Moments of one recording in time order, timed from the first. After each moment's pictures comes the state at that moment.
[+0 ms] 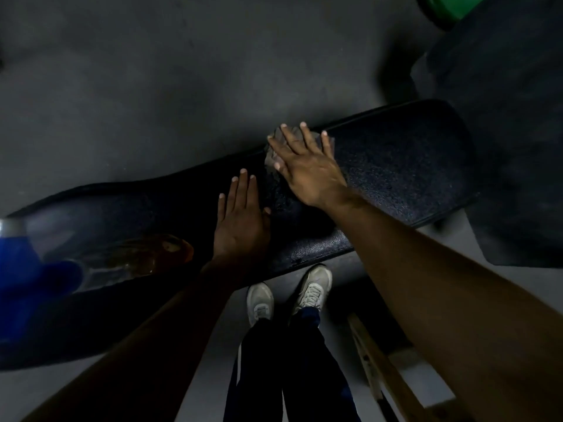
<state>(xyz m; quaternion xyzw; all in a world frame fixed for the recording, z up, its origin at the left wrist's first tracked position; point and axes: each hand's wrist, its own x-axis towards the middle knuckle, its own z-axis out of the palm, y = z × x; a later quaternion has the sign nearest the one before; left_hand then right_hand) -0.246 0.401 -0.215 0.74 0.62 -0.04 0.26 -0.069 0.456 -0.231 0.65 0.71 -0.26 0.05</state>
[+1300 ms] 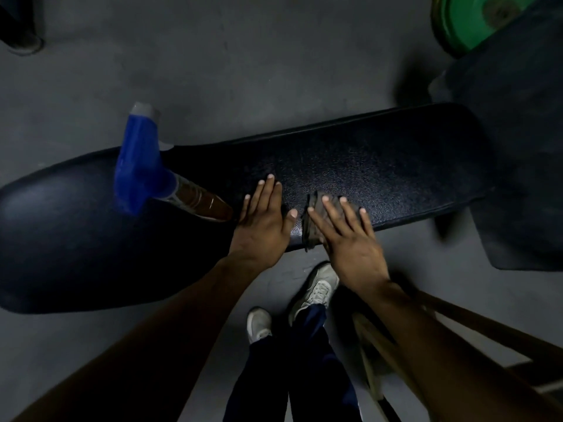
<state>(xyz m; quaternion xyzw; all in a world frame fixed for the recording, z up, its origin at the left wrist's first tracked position) -0.304 0.339 -0.208 0.75 0.59 0.00 0.30 -0.105 0.260 -0.236 0.66 0.74 -0.16 0.06</state>
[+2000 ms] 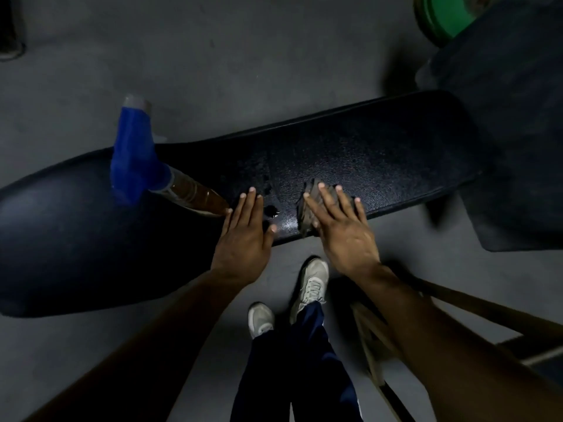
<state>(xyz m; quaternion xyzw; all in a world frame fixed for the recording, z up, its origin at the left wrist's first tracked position) -0.340 0.308 -0.210 0.77 0.57 -0.03 0.29 -0.116 0.263 -0.226 0.69 0.69 -0.21 0.04</state>
